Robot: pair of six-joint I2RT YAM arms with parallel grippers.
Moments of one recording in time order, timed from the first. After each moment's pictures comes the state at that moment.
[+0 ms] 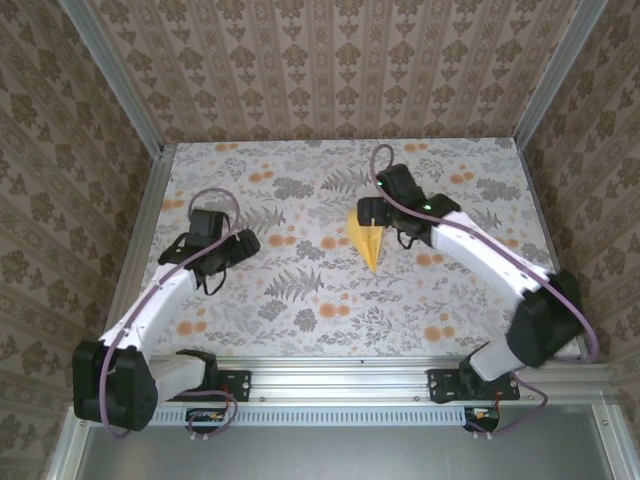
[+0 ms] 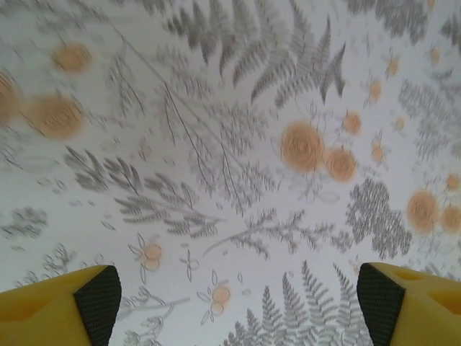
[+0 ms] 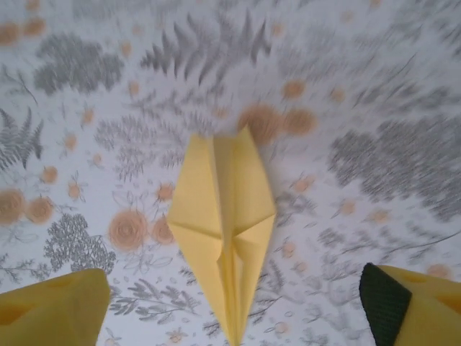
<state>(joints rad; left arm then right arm) -0.25 1.12 0.77 -0.55 0.01 -0.60 0.51 1.44 1.24 -0.61 0.27 0.41</state>
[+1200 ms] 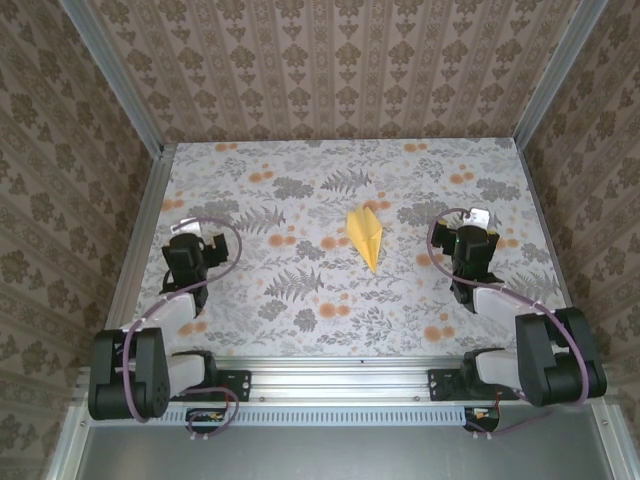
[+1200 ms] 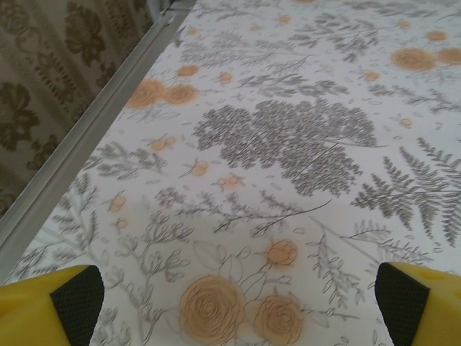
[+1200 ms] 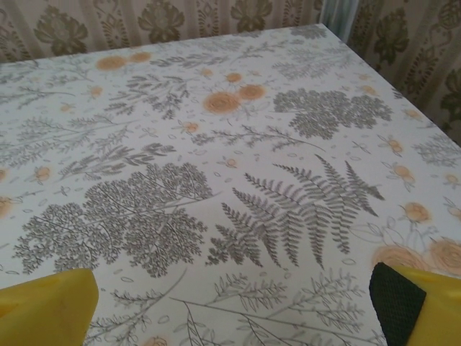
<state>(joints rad) -0.02 1.19 0.35 0.37 -0.18 -0.04 0.07 1.27 0.37 0.49 0.36 0.15</state>
